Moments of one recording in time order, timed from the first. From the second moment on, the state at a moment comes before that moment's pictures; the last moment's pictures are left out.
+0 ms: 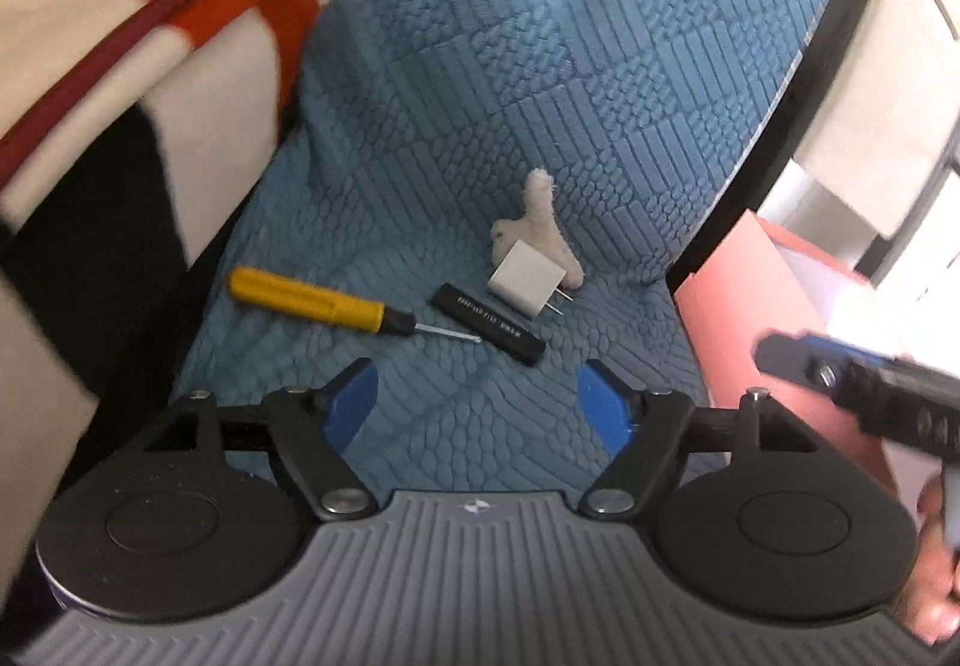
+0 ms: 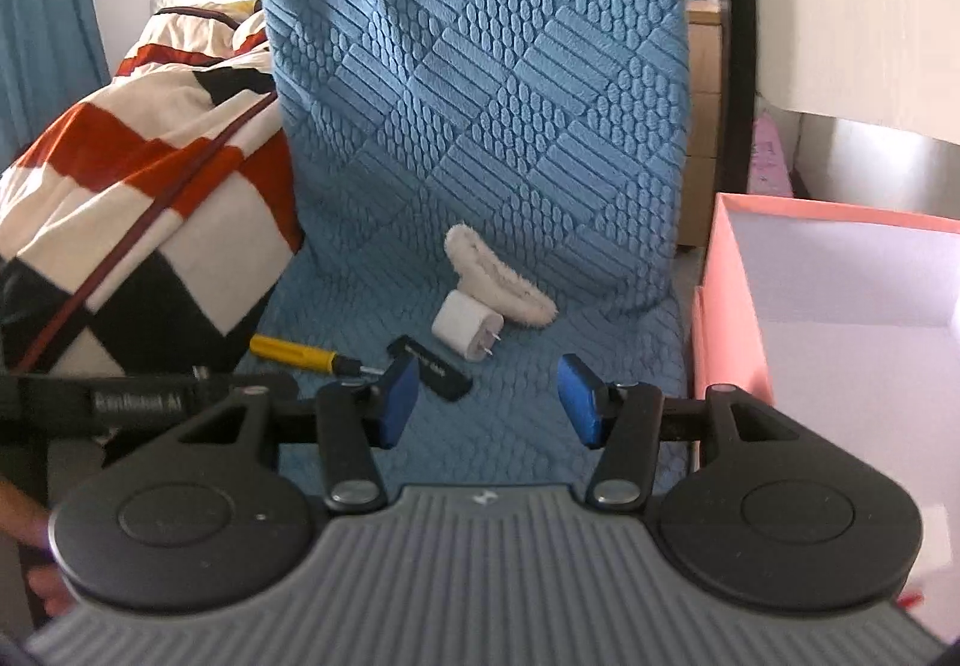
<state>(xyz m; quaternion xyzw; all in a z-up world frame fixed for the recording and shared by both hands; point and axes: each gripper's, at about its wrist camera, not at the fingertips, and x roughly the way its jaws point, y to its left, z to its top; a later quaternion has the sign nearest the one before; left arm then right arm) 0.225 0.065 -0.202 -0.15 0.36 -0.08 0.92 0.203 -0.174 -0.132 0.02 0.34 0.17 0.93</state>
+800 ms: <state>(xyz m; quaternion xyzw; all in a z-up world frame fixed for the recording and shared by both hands) 0.325 0.020 -0.232 -0.02 0.39 -0.18 0.90 0.359 -0.142 -0.202 0.09 0.46 0.23 0.85</state>
